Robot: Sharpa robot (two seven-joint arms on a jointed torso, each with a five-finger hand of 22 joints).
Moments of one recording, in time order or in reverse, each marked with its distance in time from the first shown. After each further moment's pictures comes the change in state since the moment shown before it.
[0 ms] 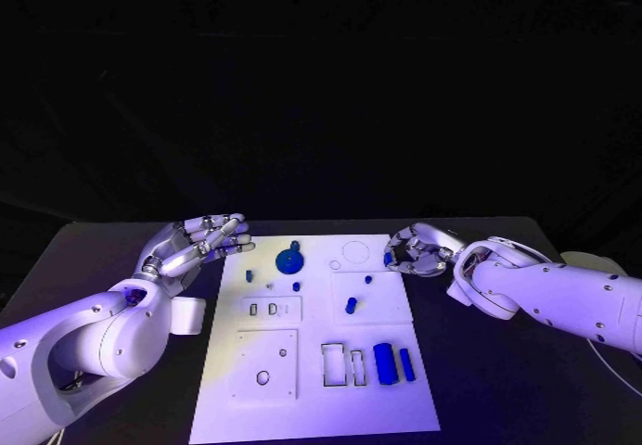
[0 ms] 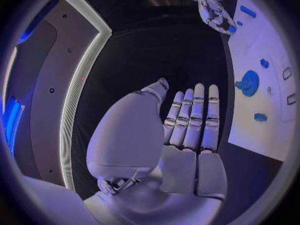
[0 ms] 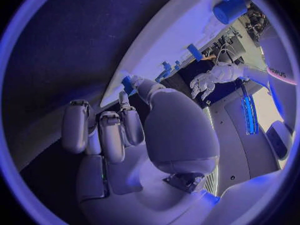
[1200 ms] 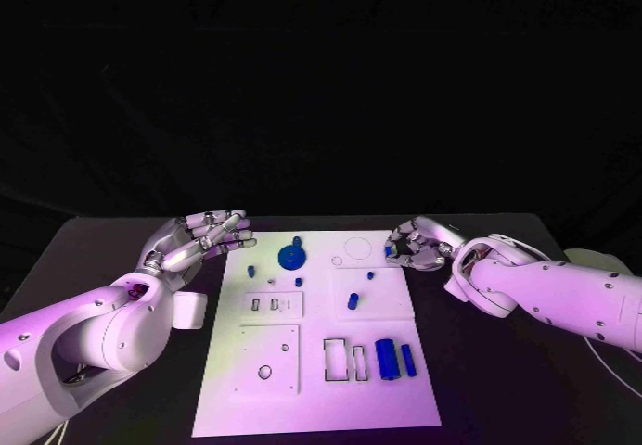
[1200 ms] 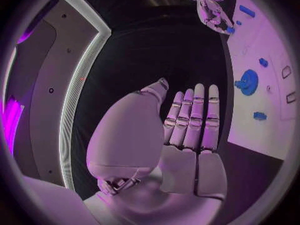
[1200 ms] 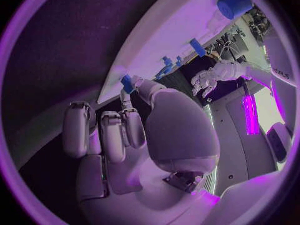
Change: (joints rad) left arm 0.000 -0.001 0.000 -0.004 0.000 0.003 -0.005; left_hand 0.000 0.000 0.000 0.000 0.000 0.000 0.000 -0.006 -0.001 0.000 0.000 -0.006 0.000 0.000 0.000 -0.006 0.003 0.000 0.000 0.000 0.000 -0.002; right arm -0.001 0.007 0.000 0.023 0.005 -0.063 -0.030; right_hand 0.000 0.049 0.058 -0.014 -0.024 0.091 -0.034 0.029 0.008 0.036 -0.028 0.021 0.000 0.002 -0.020 0.000 0.001 0.000 0.026 -0.024 0.027 0.025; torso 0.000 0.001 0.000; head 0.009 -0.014
